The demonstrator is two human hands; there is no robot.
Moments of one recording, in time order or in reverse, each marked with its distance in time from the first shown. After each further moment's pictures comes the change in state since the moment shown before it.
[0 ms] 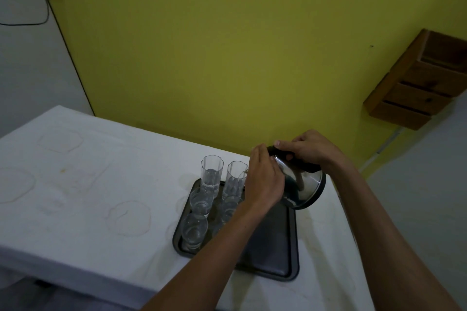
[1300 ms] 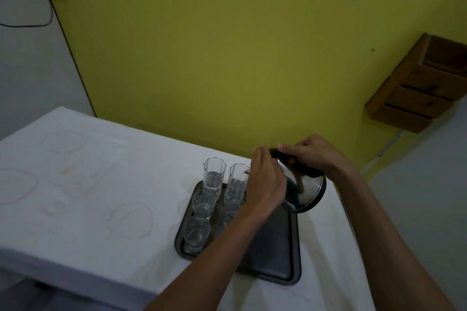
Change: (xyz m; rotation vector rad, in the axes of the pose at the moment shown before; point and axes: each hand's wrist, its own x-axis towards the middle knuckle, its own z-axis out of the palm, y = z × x) left_hand -0.004 0.004 -0.010 -0.016 -0.027 0.017; right_hand -0.006 0.000 0.001 0.047 -0.008 0.001
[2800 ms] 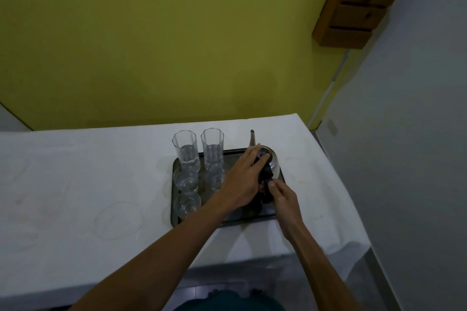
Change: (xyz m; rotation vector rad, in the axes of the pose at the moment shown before) left_hand -0.035 -0.098 0.017 0.484 -0.559 0.589; right_hand -0.107 0.163 0.188 0.780 0.395 0.230
